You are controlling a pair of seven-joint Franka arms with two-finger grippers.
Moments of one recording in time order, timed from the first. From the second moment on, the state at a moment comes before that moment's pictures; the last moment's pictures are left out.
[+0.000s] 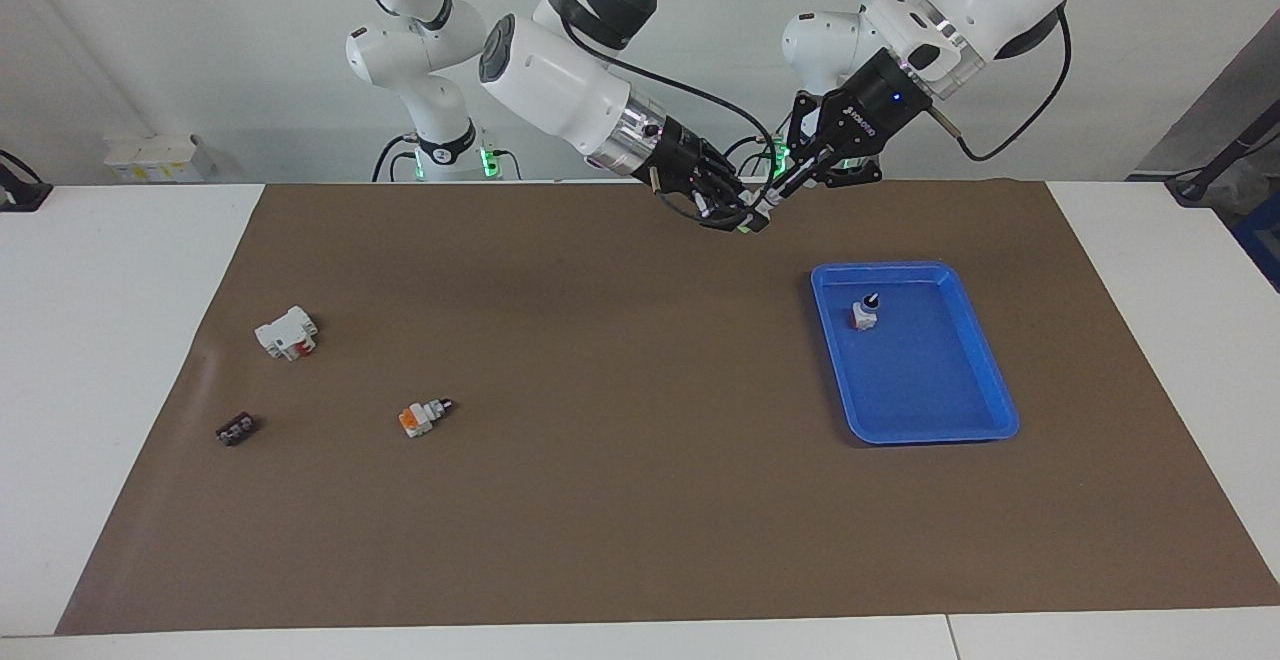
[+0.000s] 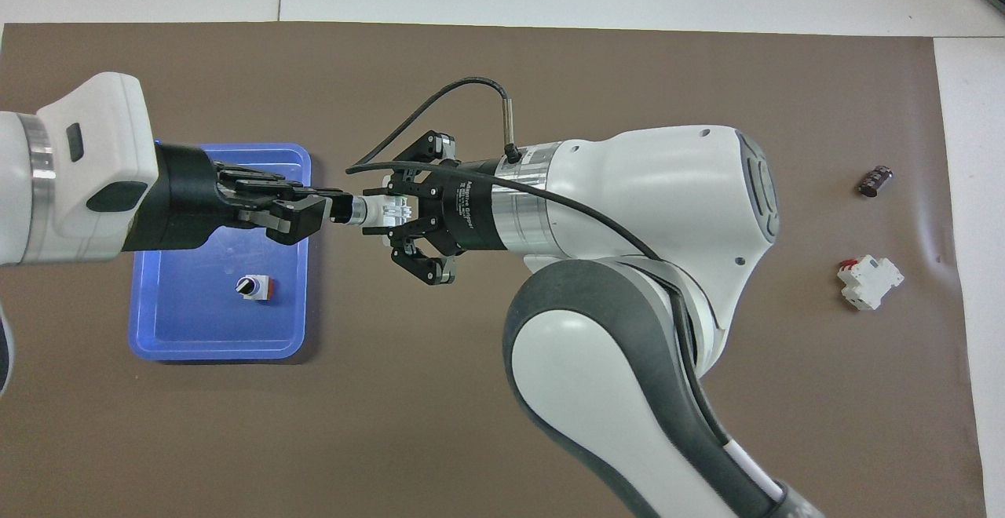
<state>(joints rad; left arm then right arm) -0.22 -0.14 -0.06 -1.79 -0.66 1.90 0.34 0.49 0.21 0.11 -1.62 0.92 2.29 1.64</state>
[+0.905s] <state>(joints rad) -0.22 -0.14 -0.05 -1.79 -0.66 1.87 -0.24 0.49 0.21 0.11 -1.63 0.92 2.26 1.64</state>
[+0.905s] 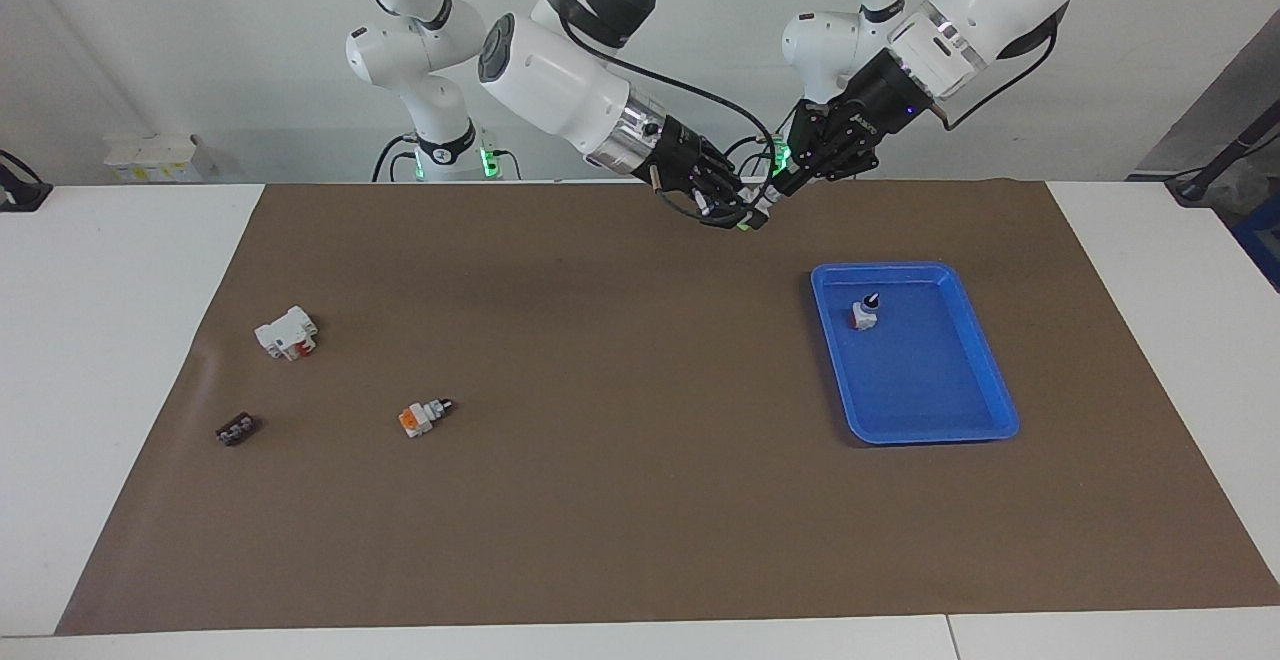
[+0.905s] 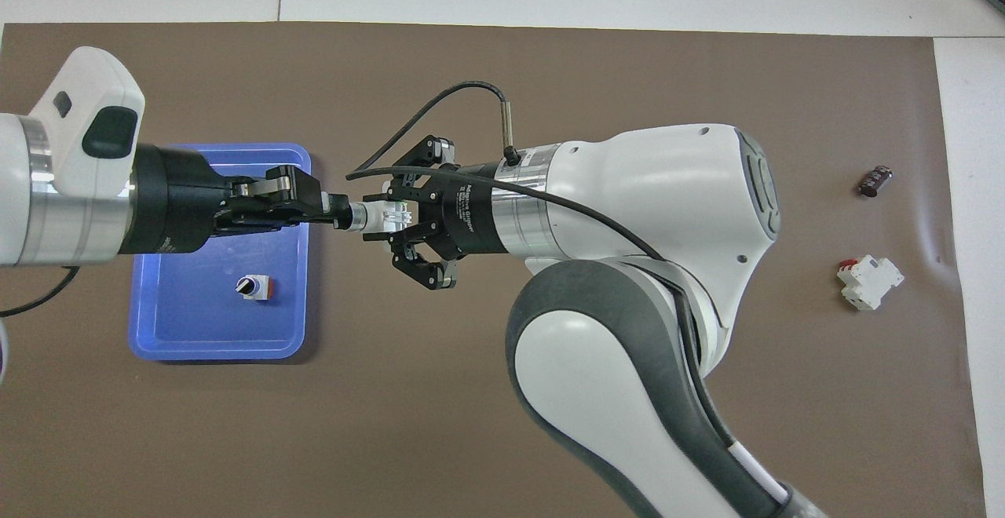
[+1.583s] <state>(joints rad) -0.22 -0.14 -0.06 -1.78 -0.66 1.86 -0.63 0.48 0.20 0.11 -1.63 0.92 2.23 1.64</state>
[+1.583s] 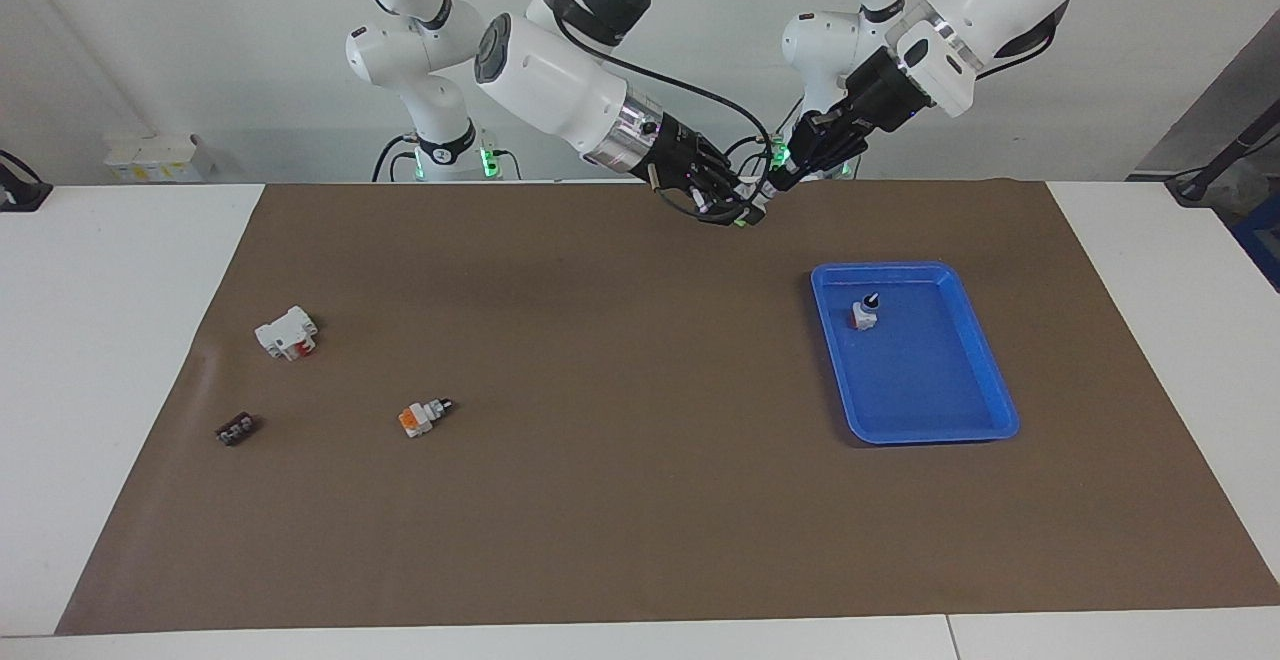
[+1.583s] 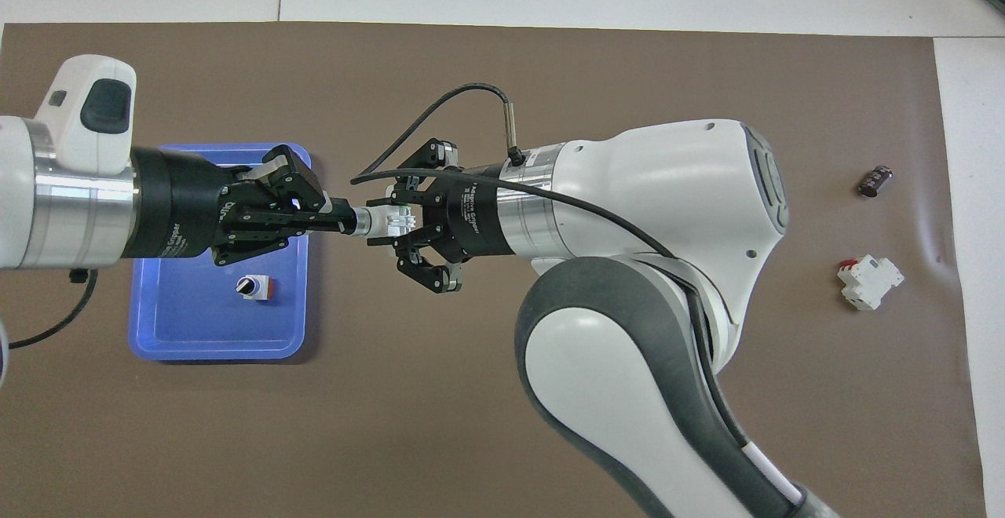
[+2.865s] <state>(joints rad) -0.21 -0.14 -0.07 -1.78 -0.66 1.86 -1.36 0.46 0.19 0.11 -1.63 0.92 2.20 1.64</state>
